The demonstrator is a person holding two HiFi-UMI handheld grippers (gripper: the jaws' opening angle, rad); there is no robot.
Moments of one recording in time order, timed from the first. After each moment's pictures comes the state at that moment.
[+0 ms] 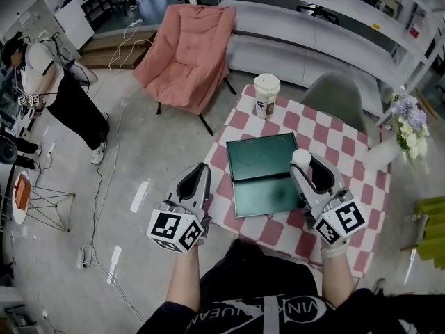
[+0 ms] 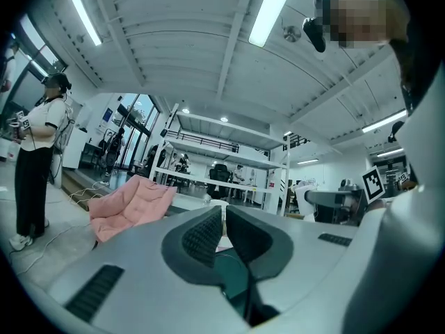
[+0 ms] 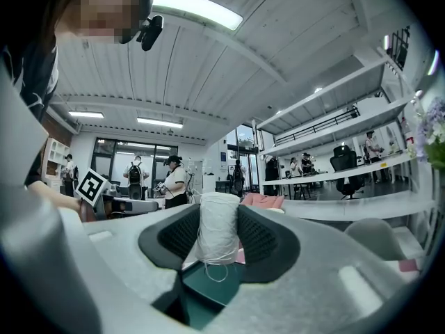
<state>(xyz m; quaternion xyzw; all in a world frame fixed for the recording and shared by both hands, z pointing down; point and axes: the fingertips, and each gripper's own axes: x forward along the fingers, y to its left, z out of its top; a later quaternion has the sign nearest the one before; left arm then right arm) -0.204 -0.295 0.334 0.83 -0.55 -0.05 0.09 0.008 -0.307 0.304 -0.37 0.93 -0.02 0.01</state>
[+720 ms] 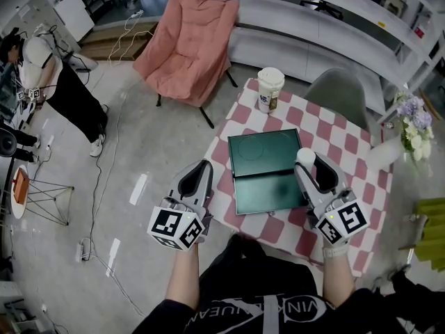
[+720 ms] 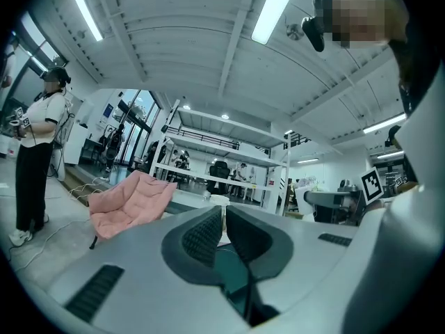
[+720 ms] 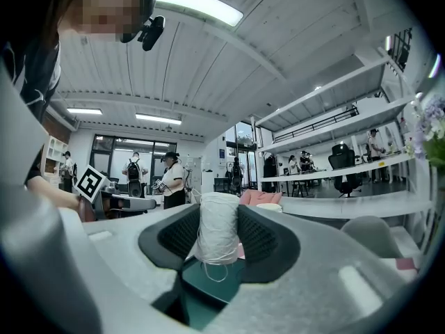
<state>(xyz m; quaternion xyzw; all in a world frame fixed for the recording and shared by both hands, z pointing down) -0.205 -0.299 0.346 0.83 -0.55 -0.04 0.11 0.010 -0.313 0.317 -0.38 0.93 -0.03 -0.01</state>
